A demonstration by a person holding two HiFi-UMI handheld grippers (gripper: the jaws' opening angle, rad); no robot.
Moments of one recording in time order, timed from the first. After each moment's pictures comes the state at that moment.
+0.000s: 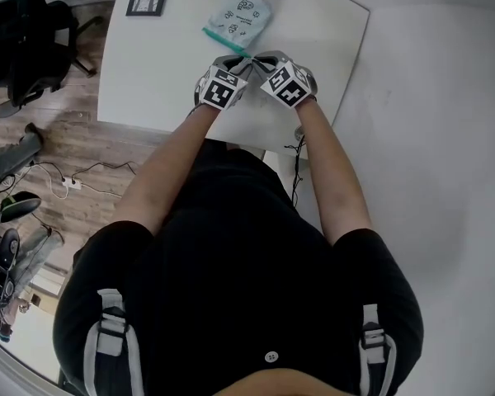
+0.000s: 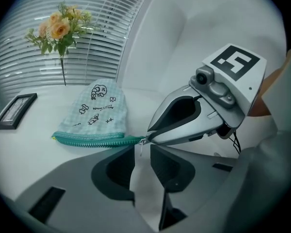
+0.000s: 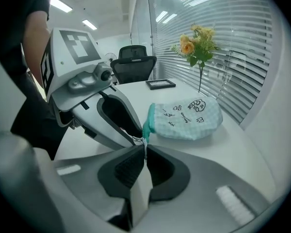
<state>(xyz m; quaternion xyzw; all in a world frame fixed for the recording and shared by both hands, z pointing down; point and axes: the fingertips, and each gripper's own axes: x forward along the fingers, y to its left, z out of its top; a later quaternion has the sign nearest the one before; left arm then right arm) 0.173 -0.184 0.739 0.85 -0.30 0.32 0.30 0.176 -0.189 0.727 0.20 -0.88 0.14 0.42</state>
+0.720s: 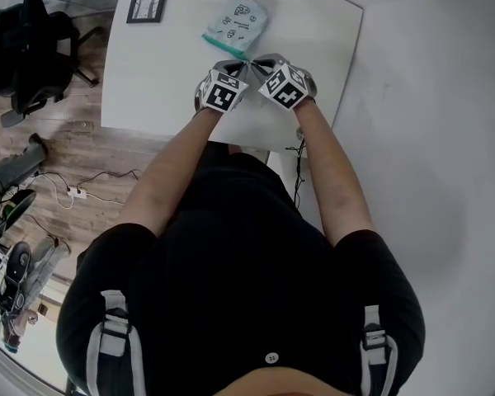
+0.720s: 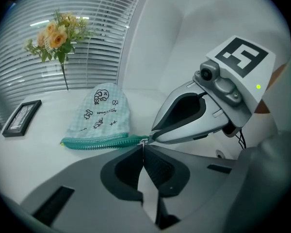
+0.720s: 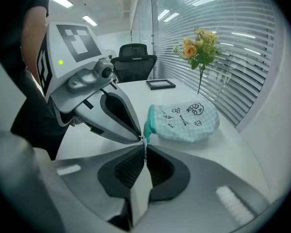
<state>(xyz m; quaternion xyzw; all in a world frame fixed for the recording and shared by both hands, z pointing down) 0.169 -0.184 0.726 0.84 -0.31 0.34 0.29 0.176 -0.185 0.716 0.20 -0.87 0.13 0.43</state>
